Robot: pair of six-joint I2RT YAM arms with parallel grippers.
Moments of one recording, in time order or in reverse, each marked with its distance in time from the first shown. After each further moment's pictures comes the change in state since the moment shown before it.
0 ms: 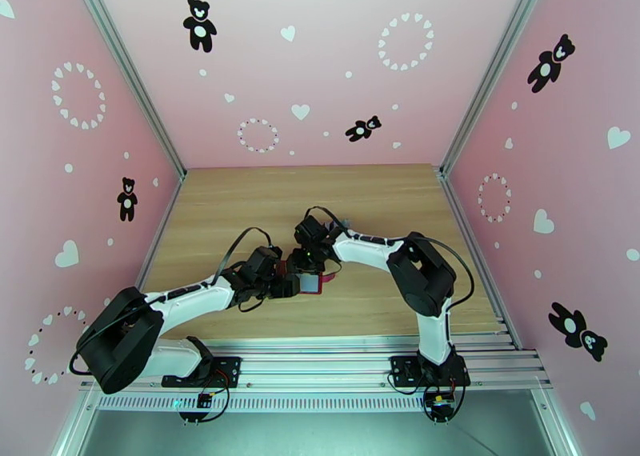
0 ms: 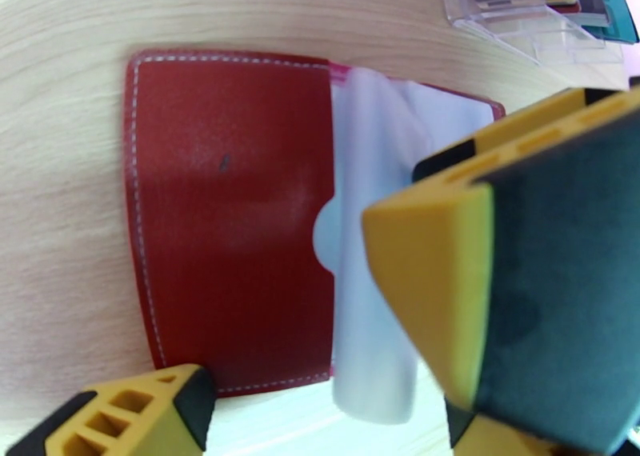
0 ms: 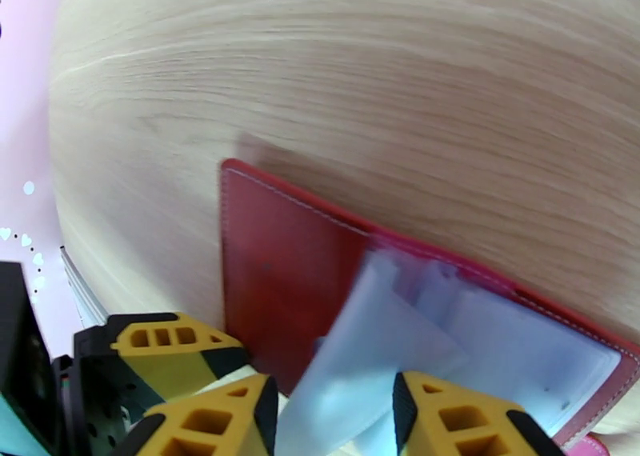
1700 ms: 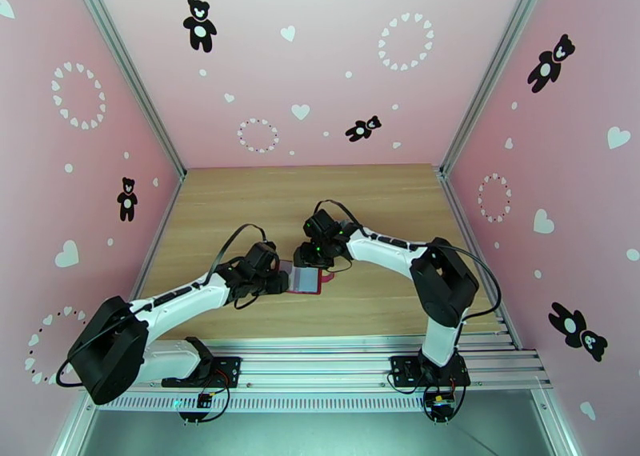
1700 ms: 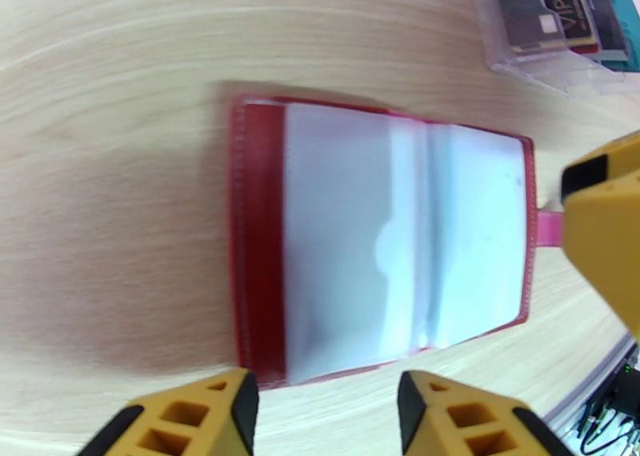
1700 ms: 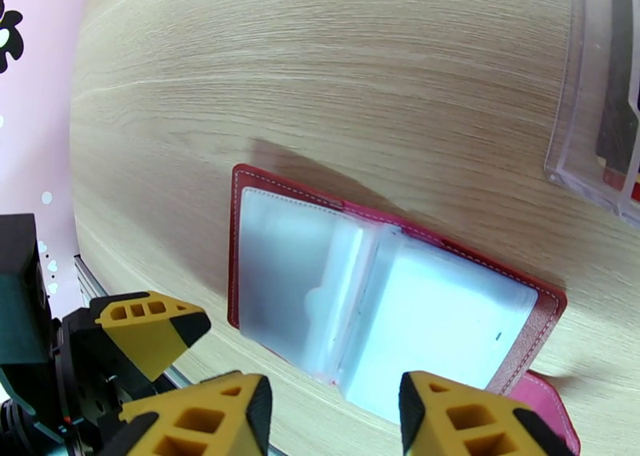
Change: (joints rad) left arm 0.000 -0.068 0.081 -0.217 -0.171 0.041; right arm -0.040 -0.145 -0.062 -0.041 0.036 -0.012
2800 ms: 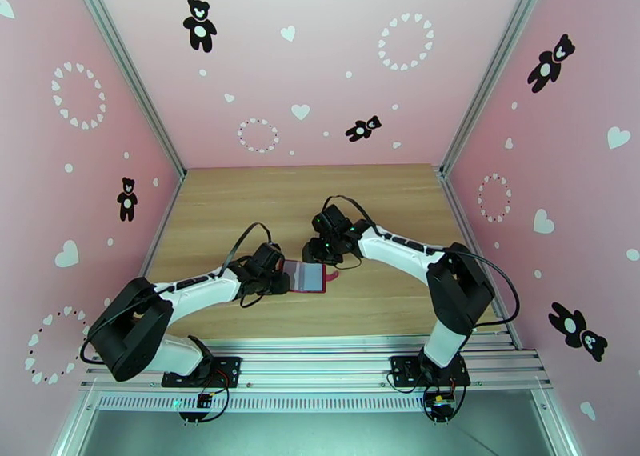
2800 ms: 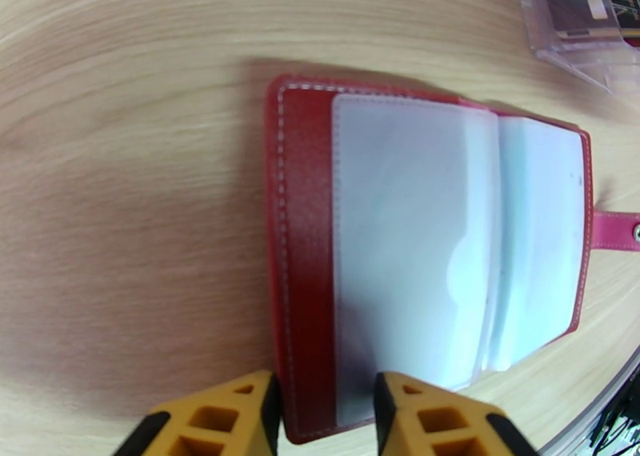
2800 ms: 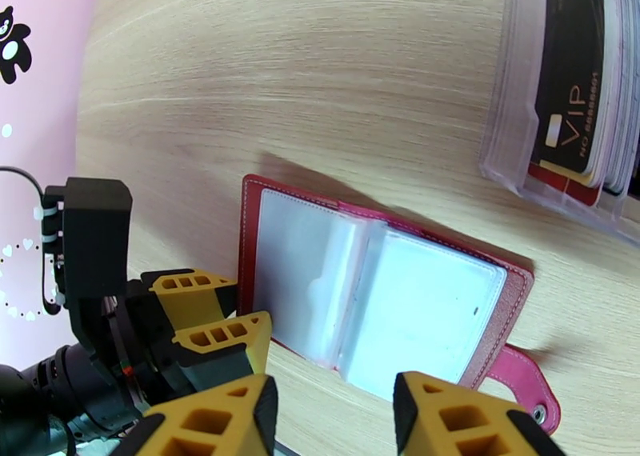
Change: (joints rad) left arm 0.001 0.140 0.003 0.102 0.048 0.011; right arm -0.052 -0.086 -0.031 -0.057 0.021 -0.045
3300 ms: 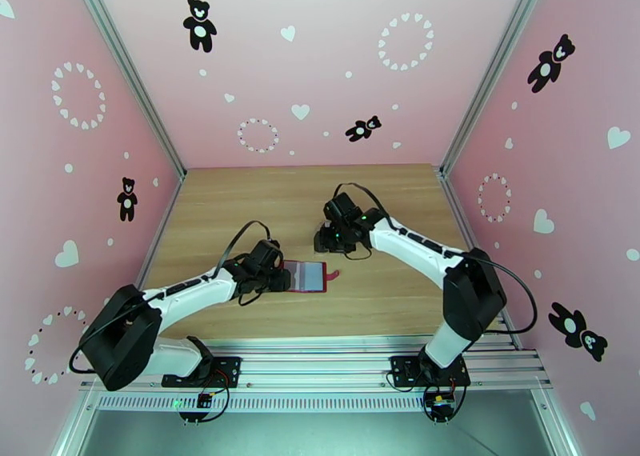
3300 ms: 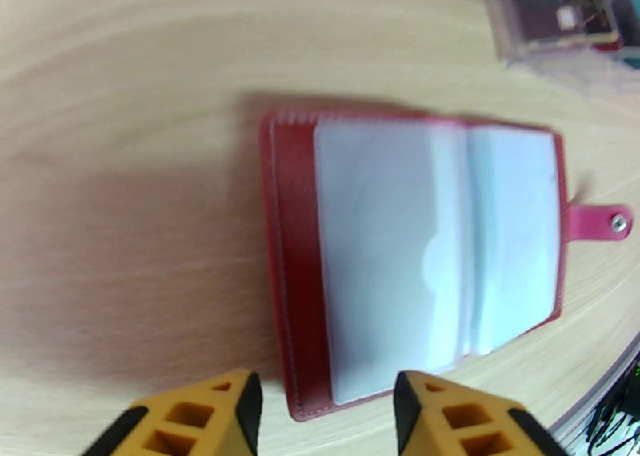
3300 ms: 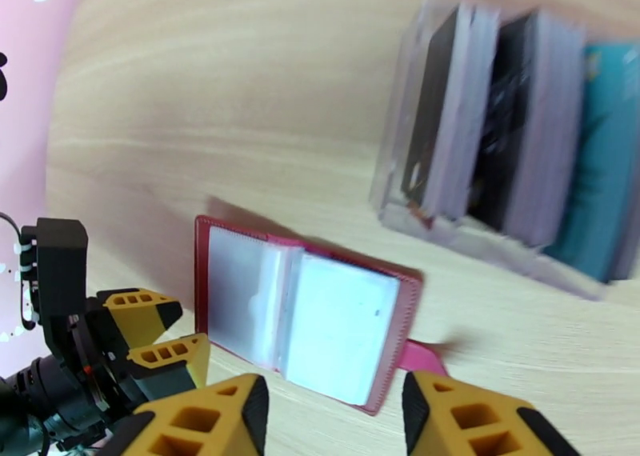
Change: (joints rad) left arm 0.010 -0.069 0.043 -0.068 -0.029 0.020; right arm -0.058 -0.076 0.105 -0.174 0.161 -0.119
